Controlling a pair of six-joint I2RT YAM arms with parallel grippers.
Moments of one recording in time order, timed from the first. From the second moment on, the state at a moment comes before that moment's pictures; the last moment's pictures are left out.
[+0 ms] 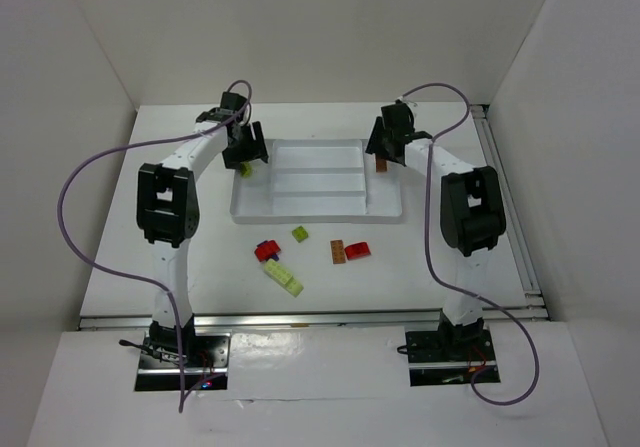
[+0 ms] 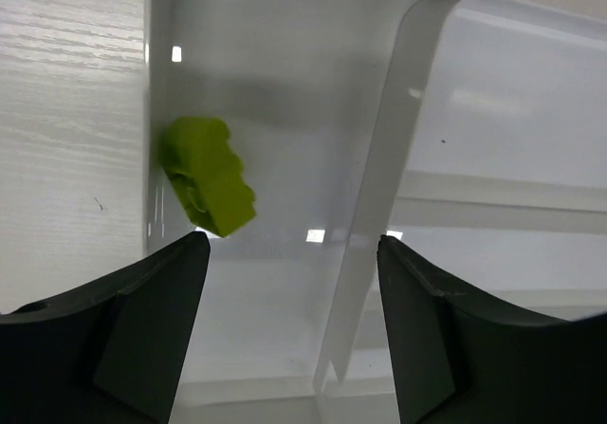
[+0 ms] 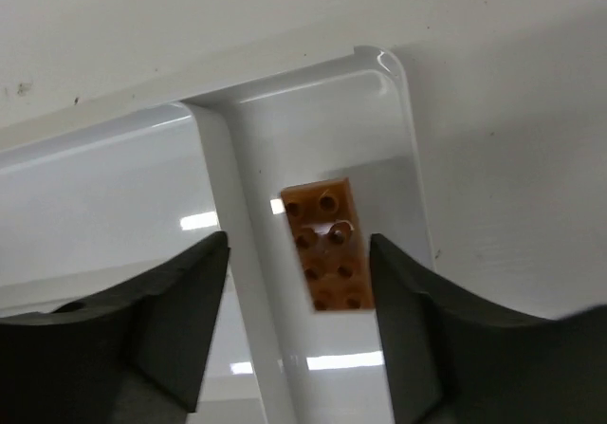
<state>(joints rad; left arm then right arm) -0.16 2.19 1.87 -0.72 0.03 -0.44 0.25 2.01 1.51 -0.25 0.19 0.49</state>
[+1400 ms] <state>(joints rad) -0.32 1.69 1.48 -0.66 0.02 -0.48 0.78 1.65 0.94 -0.32 0.08 0.58</state>
